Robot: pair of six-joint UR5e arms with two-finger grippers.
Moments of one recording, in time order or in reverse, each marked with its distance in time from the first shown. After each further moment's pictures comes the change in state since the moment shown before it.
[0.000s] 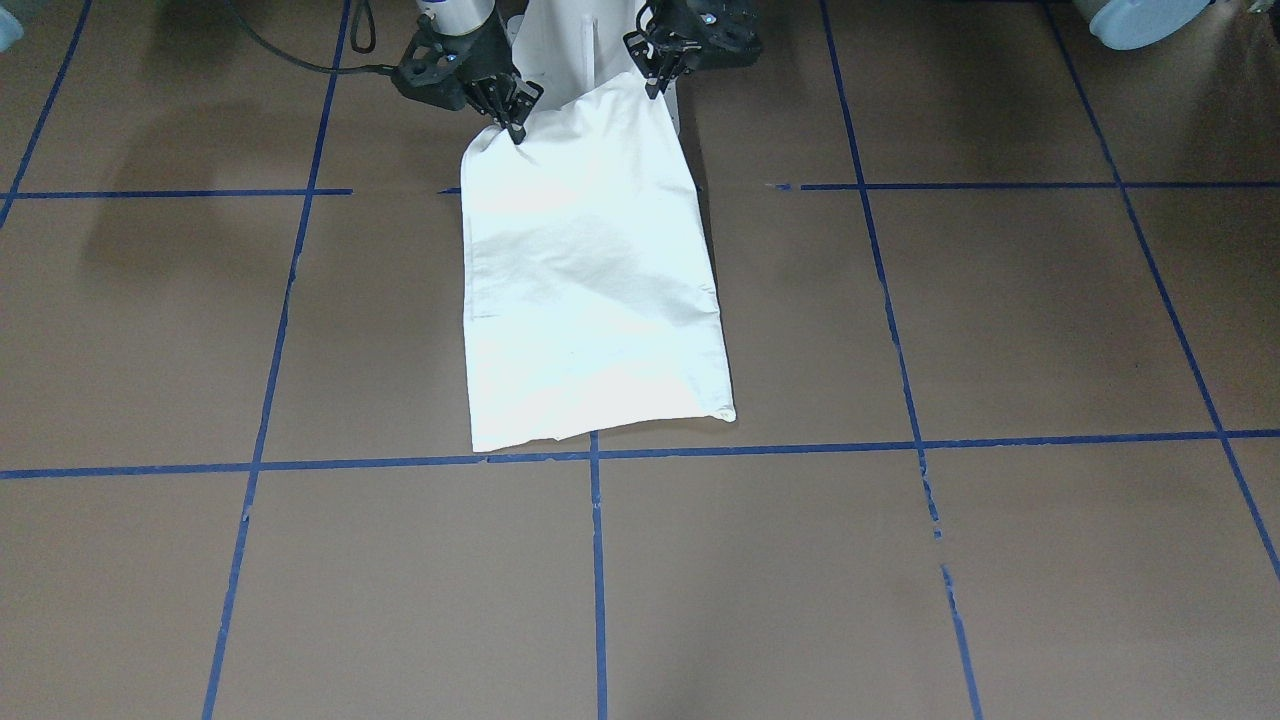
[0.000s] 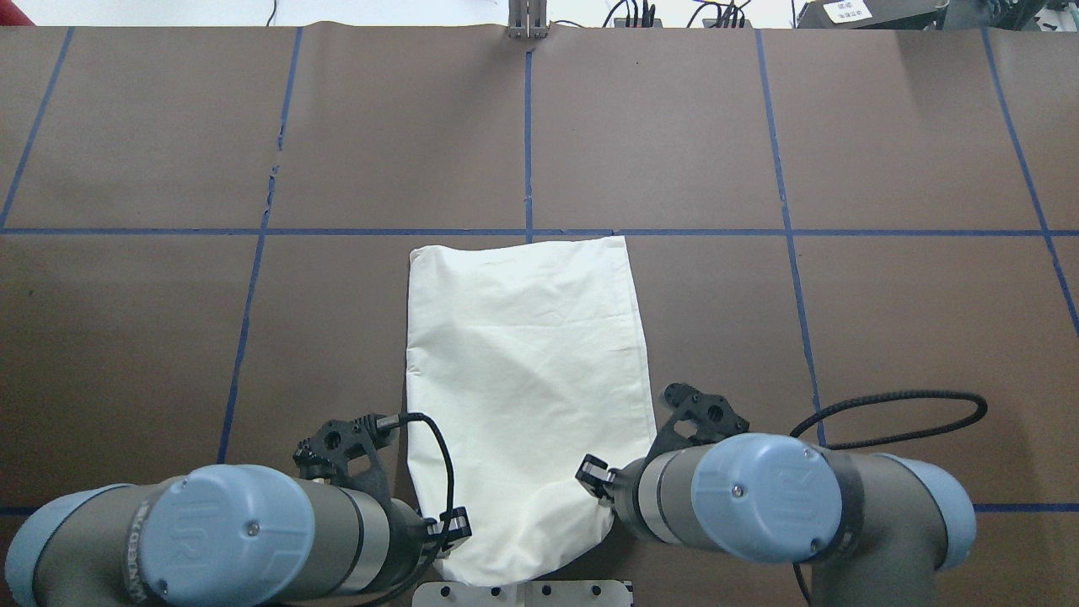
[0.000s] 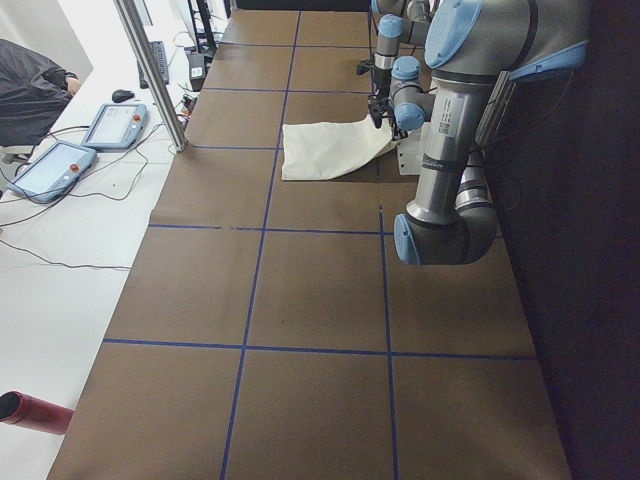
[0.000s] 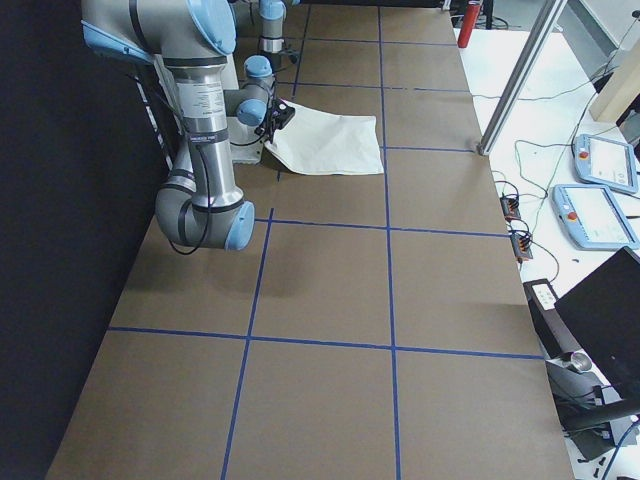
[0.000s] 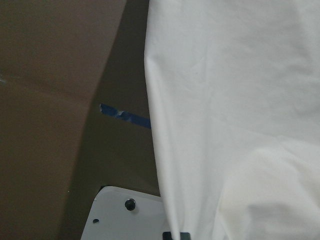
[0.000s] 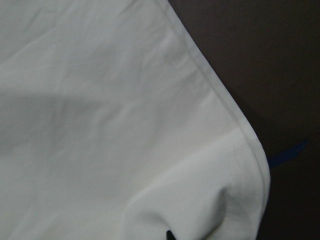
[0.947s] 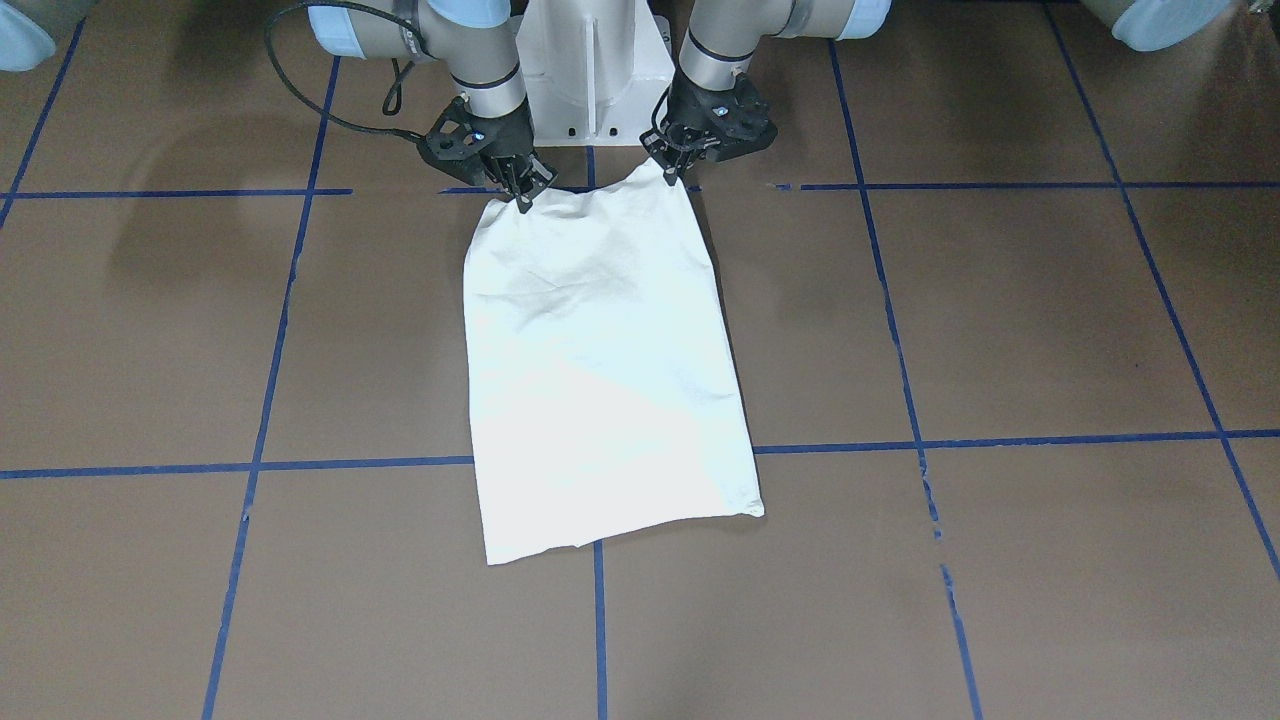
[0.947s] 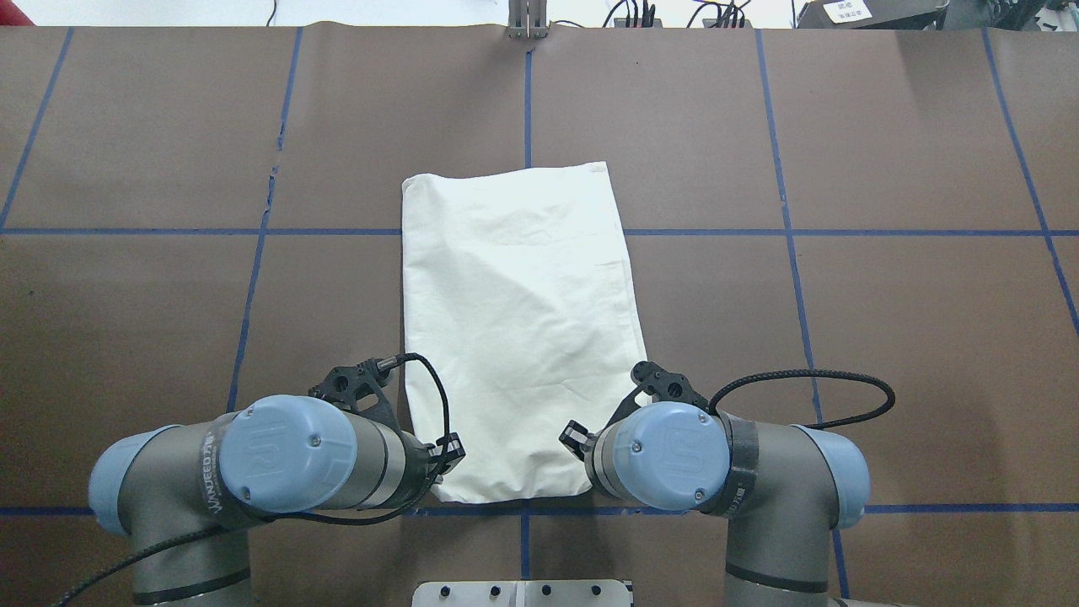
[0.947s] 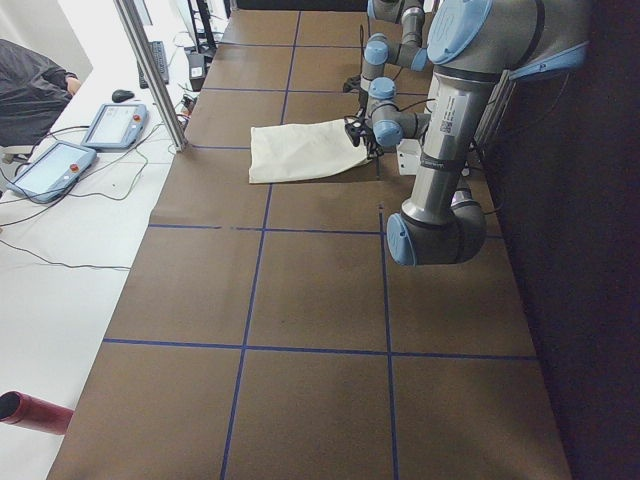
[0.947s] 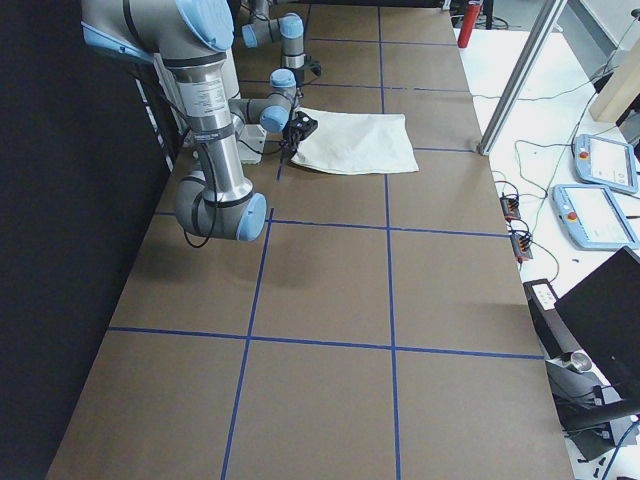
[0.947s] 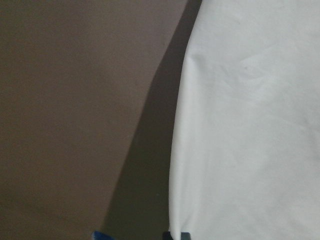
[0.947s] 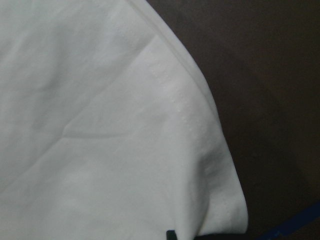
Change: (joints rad) left arm -0.062 -0.004 0.174 -0.100 -0.001 -0.071; right arm -0.015 0.085 -0.199 -0.005 -0.029 0.076
